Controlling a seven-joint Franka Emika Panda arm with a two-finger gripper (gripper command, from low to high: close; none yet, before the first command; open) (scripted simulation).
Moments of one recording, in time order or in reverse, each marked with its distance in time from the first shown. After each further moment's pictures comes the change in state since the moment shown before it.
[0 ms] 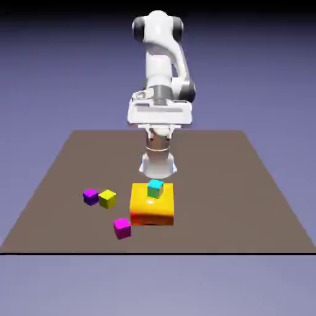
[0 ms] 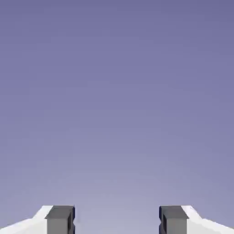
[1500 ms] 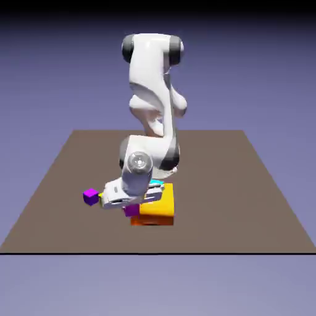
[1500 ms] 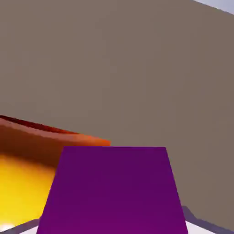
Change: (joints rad) arm -0.074 0.769 -0.037 0.582 -0.146 -1.074 -0.138
